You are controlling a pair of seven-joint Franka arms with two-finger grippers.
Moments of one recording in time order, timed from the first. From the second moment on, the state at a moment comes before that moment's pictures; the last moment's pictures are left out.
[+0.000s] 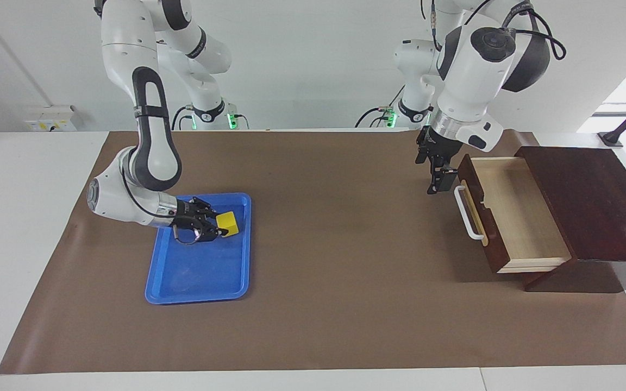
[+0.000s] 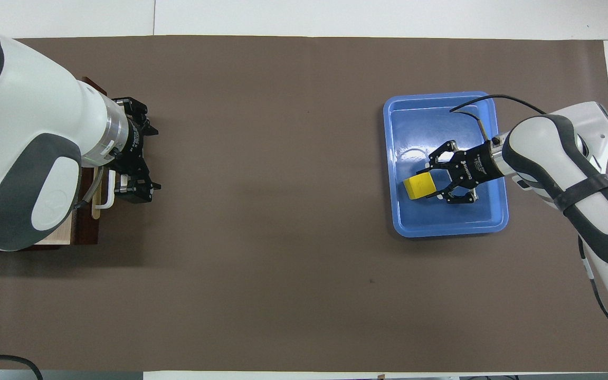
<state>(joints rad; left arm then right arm) -0.28 0.07 -0.07 -1.68 -0.02 1.77 -1.94 -0.12 0.39 0.09 -1.91 0.69 1.95 0.79</state>
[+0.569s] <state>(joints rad) -0.28 0.06 -0.07 -1.70 -0.02 1.77 -1.95 -0.04 0.29 0.09 -1.77 0.69 1.89 0.99</state>
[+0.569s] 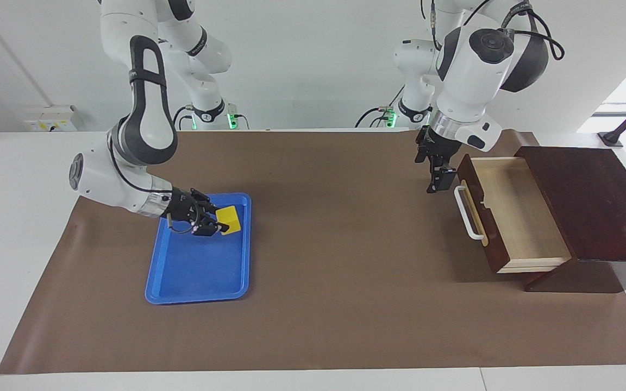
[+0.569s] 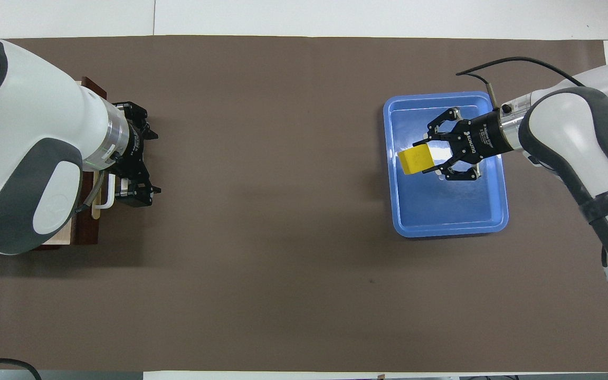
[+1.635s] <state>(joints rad) -0.52 0.13 -0.07 -1.72 -0.02 1.87 -2.36 0.44 0.30 0.10 -1.67 0.69 2.18 1.67</state>
